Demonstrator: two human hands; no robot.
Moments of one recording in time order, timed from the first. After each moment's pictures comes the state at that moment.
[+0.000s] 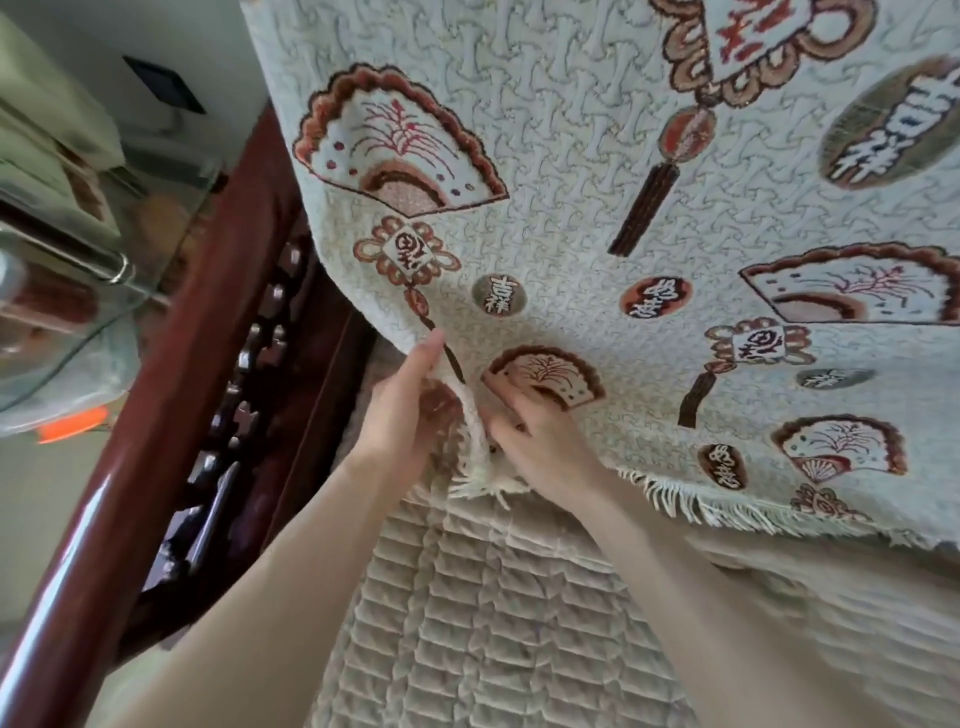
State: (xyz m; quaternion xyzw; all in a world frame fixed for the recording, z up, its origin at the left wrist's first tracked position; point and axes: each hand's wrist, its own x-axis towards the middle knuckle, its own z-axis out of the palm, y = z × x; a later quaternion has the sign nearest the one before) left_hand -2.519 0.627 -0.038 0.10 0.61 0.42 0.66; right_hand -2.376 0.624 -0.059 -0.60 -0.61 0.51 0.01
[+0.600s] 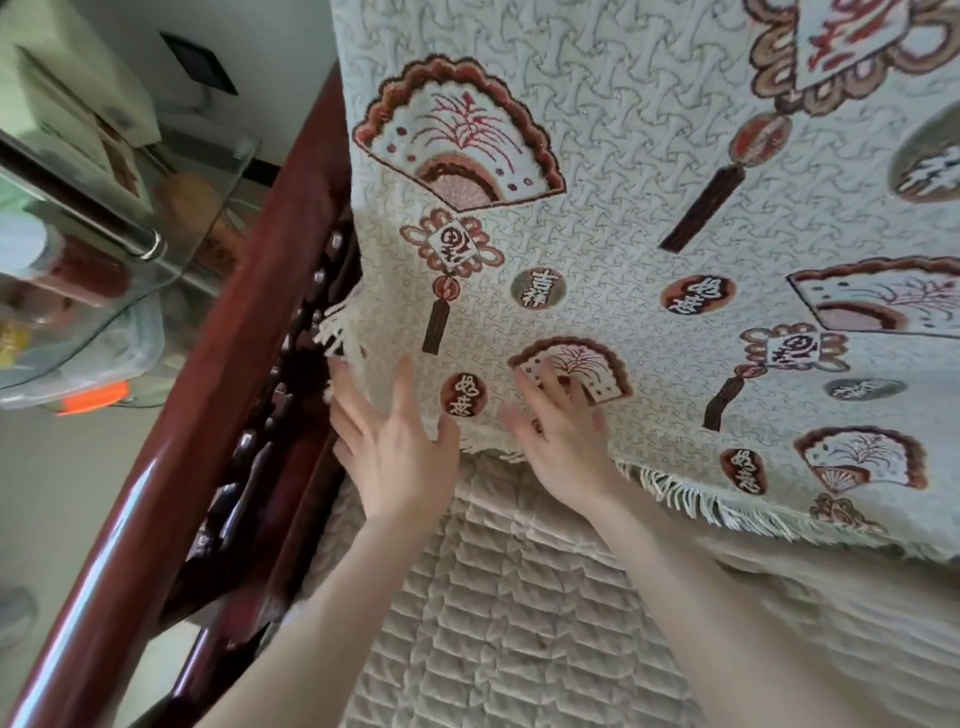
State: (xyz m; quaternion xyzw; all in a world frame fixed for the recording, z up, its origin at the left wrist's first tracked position) left_hand -2.534 0.575 -0.057 0.45 0.85 0.10 0.25; right_hand -2.387 0.612 -0.081 -0.61 -0.67 0.42 -0.05
